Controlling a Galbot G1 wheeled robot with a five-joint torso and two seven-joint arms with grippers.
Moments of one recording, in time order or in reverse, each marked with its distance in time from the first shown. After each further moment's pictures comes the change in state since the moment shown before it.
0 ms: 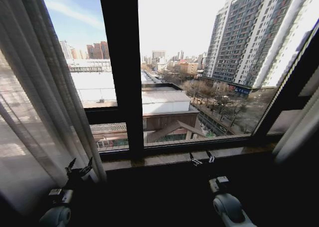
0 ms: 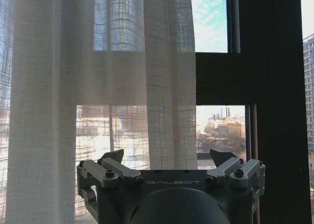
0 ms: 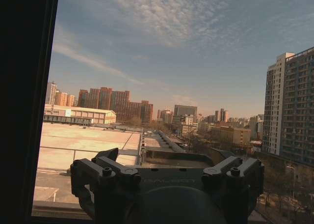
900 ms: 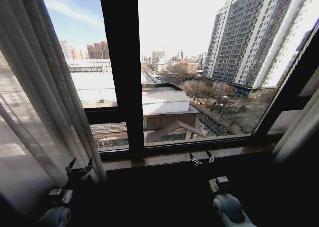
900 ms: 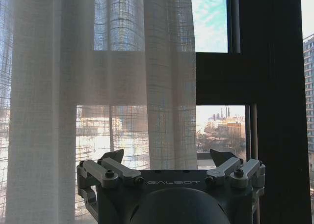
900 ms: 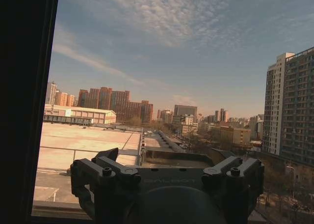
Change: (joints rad) left arm 0.000 0.000 0.000 0.000 0.000 0.000 0.000; right arm 0.000 0.000 0.000 0.000 0.000 0.000 0.000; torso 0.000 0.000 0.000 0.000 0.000
